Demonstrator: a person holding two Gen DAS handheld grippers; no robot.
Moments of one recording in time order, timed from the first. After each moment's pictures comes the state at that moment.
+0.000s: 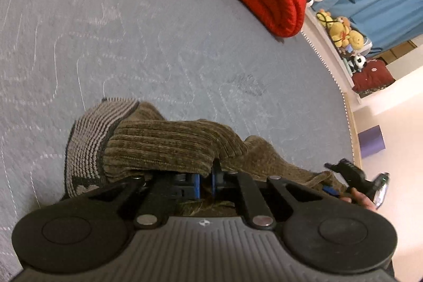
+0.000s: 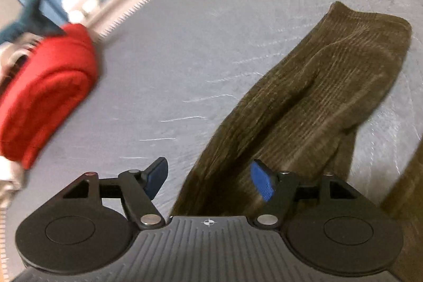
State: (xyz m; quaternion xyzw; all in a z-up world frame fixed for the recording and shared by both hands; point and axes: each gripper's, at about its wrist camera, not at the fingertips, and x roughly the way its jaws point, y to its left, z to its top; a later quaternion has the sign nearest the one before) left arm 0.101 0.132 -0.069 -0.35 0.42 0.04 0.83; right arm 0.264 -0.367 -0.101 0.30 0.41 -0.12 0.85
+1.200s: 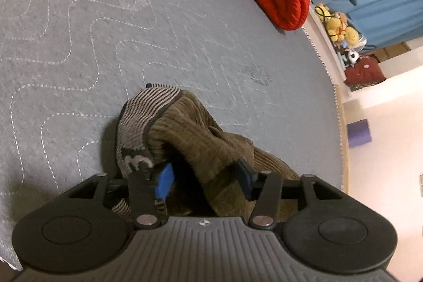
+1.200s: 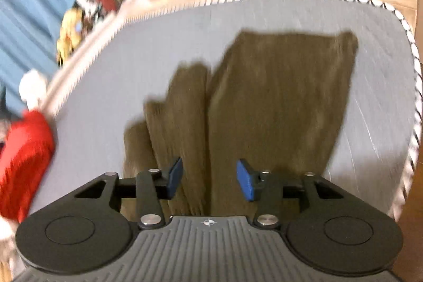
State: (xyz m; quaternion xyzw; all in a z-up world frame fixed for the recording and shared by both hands) left arm 0.060 0.187 -0.079 -0.38 0.46 0.00 0.80; right arm -0.037 -0.538 -0.077 0.42 0.29 -0.24 0.83
